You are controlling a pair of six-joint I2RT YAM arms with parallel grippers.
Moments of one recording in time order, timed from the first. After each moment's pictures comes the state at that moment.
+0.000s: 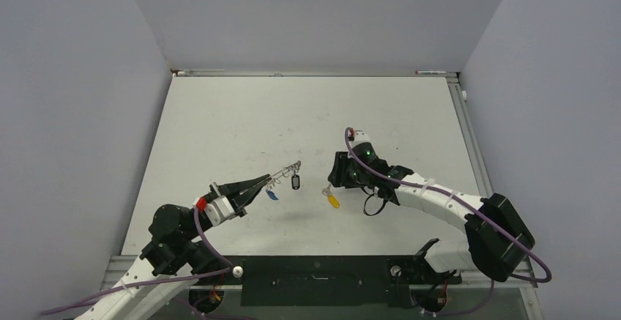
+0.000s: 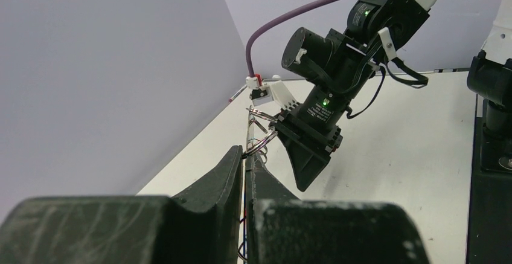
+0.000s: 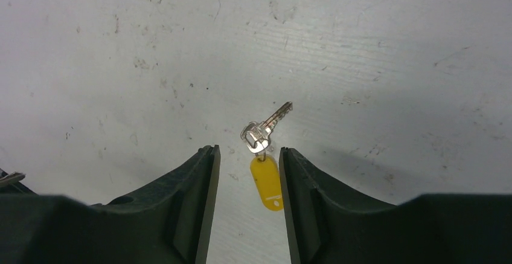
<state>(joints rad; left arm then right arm) -0.77 0.25 0.40 0.16 0.30 0.25 0.70 1.30 0.71 -0.14 0.02 0.57</state>
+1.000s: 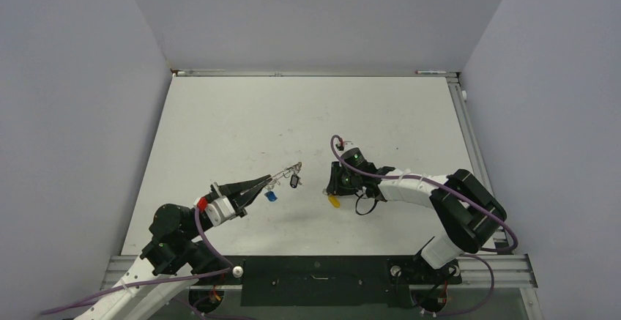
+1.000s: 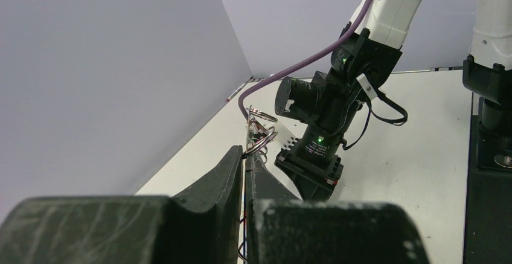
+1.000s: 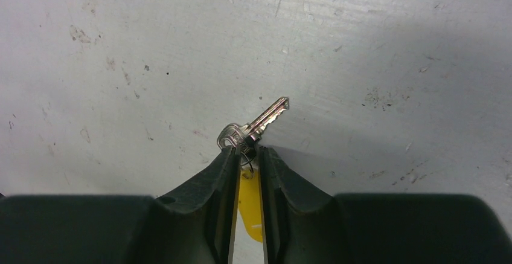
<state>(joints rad) -0.77 0.25 0.40 0.16 0.31 0.25 0.70 1.55 0.69 -0.01 -0.09 0.57</state>
